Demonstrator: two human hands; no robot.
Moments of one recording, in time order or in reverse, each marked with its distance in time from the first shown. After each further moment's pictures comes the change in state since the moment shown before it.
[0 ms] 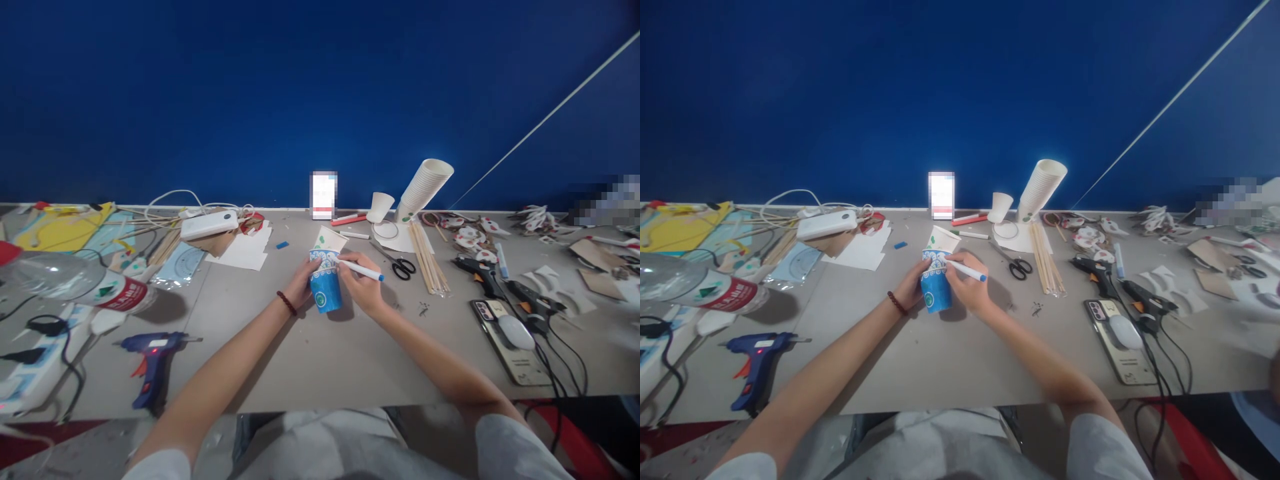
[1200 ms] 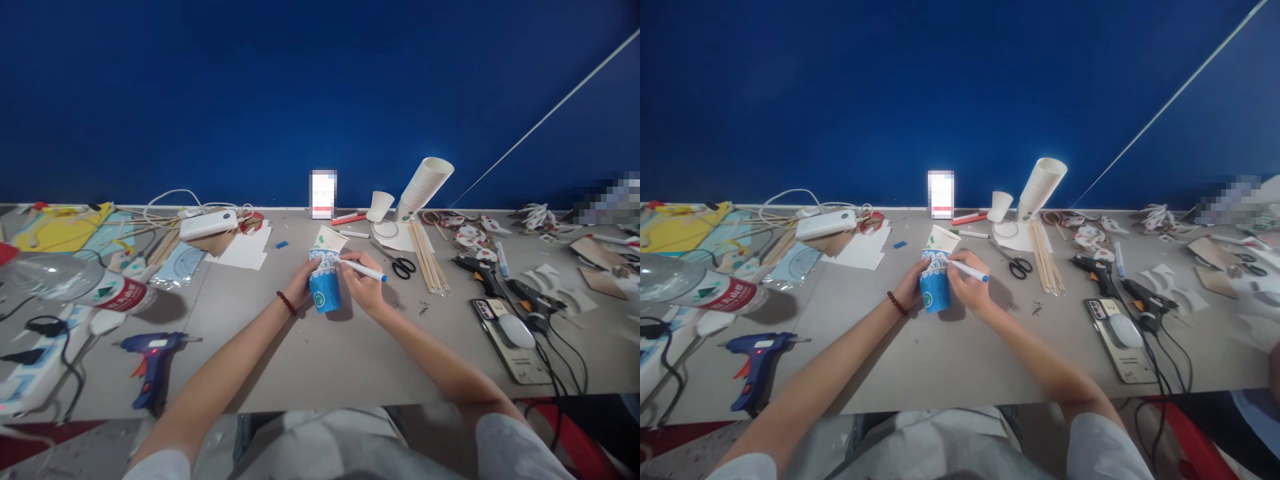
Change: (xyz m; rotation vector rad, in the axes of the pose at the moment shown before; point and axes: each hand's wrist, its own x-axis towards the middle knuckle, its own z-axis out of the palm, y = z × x) left_hand 0.001 -0.001 -0.003 0.015 -0.014 0.014; right_hand -0.001 0.001 -0.002 0.003 0.023 -0.022
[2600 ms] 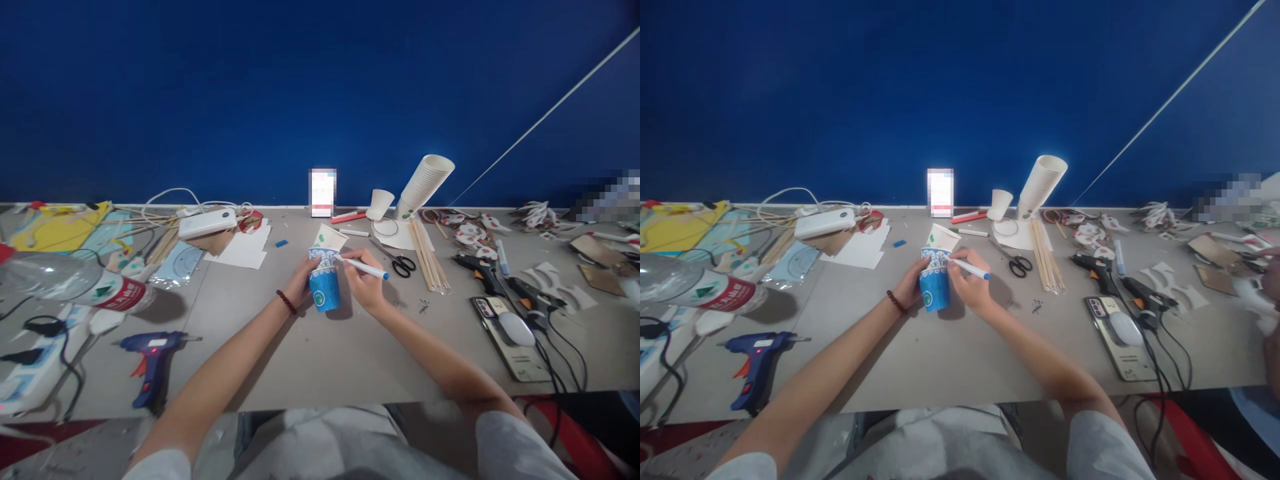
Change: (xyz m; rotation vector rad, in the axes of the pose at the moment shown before) left_hand -0.005 0.003 0.006 0.000 -0.012 -0.004; right_hand 0.000 -0.001 0.000 0.001 0.013 0.068
